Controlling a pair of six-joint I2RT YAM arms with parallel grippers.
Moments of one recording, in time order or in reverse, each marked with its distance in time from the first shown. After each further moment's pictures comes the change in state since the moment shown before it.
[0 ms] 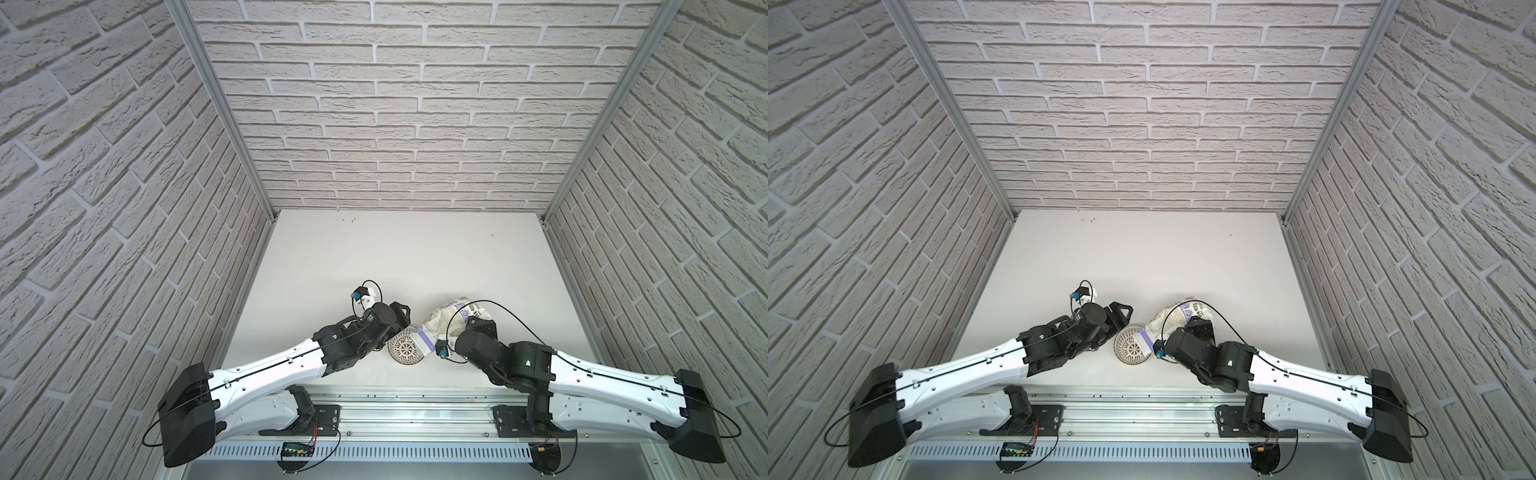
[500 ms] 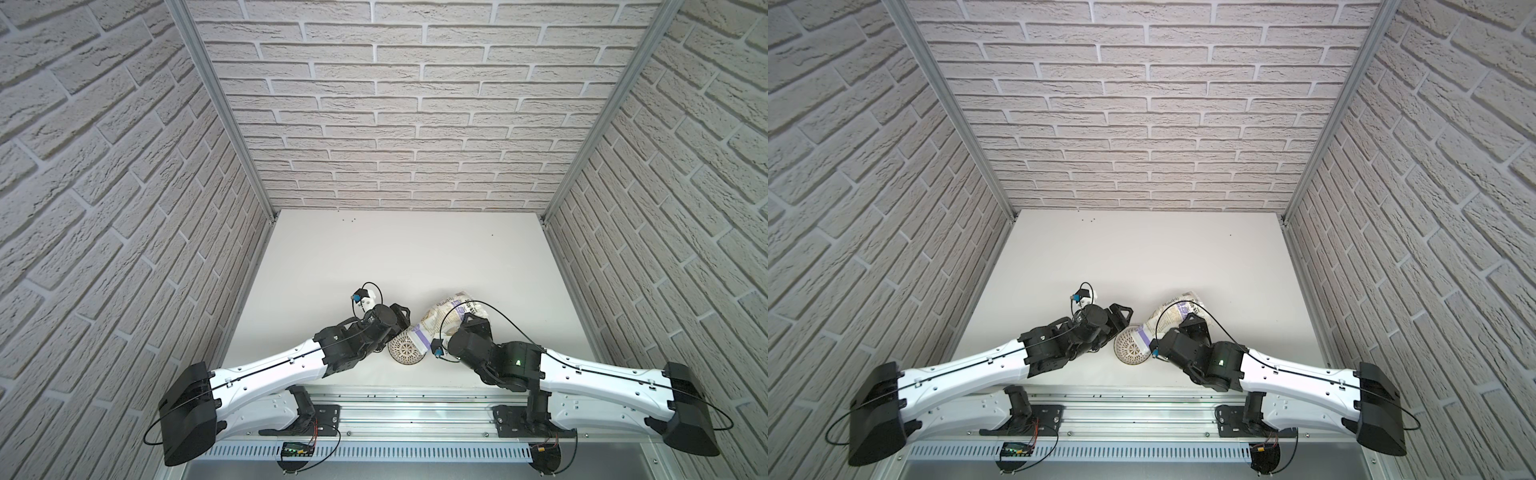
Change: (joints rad) left arm -0.006 0.002 -0.012 0.006 -0.002 -0.028; right arm 0.017 0.063 0.000 0.066 0.075 -0.063
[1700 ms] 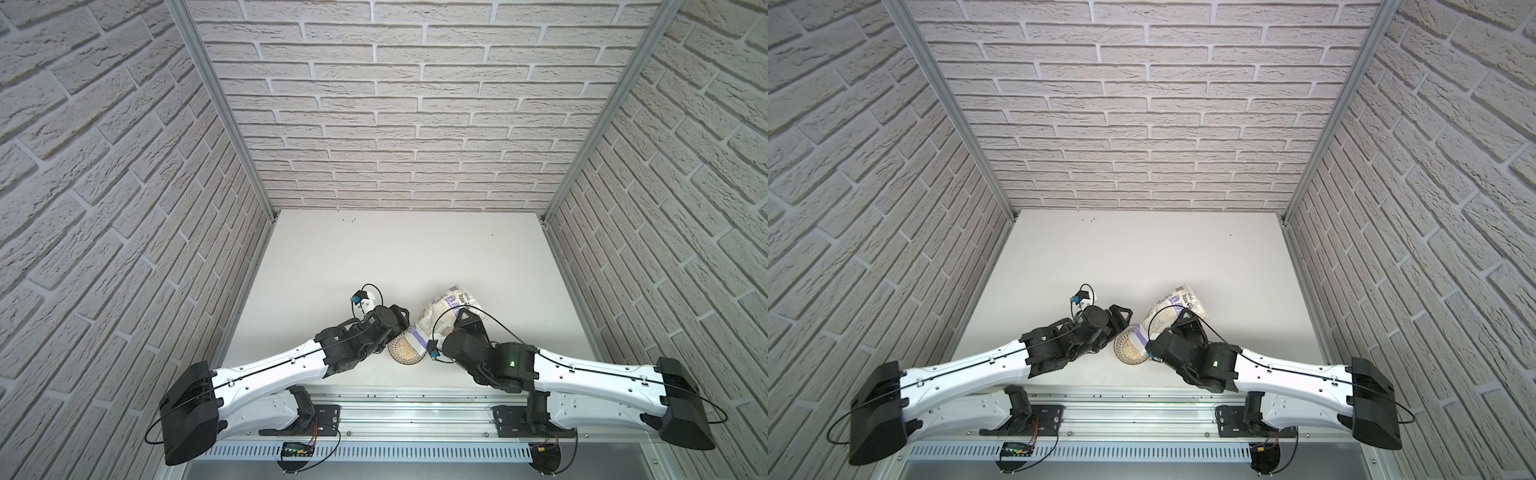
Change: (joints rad) left arm -0.001 0.006 -0.014 0.002 -0.002 -0.017; right arm 0.031 0.047 0.014 0.095 0.085 -0.194
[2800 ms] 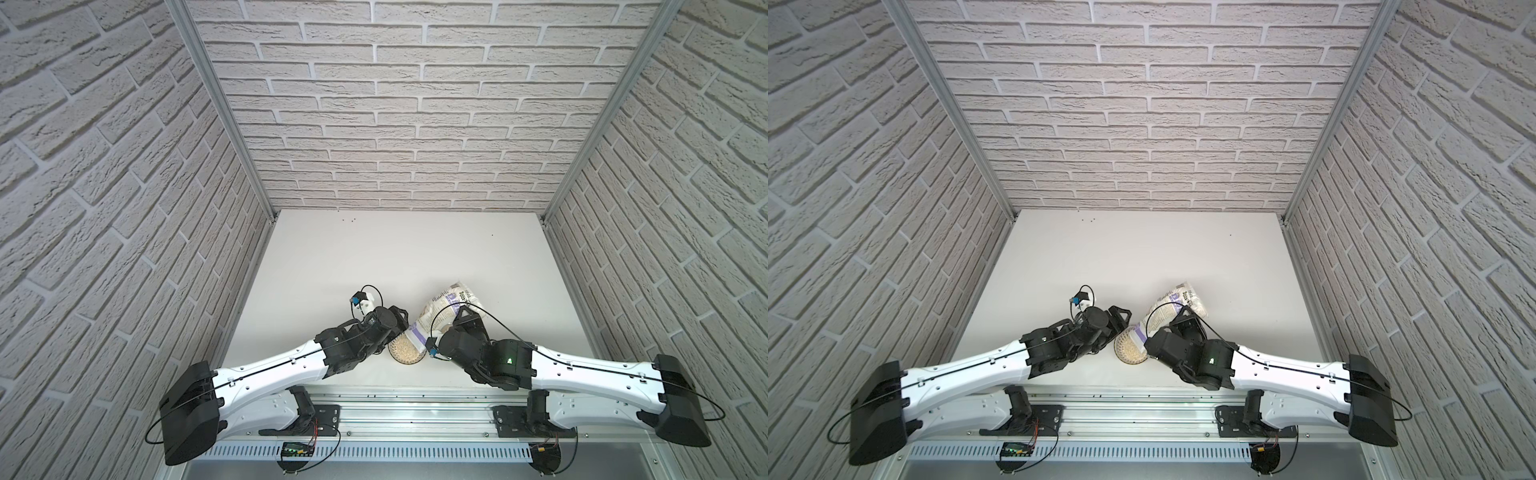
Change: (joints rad) left arm 0.000 0.000 -0.011 -0.001 -0.008 -0.003; right arm 0.012 0.030 0.060 -0.080 0.033 0.047
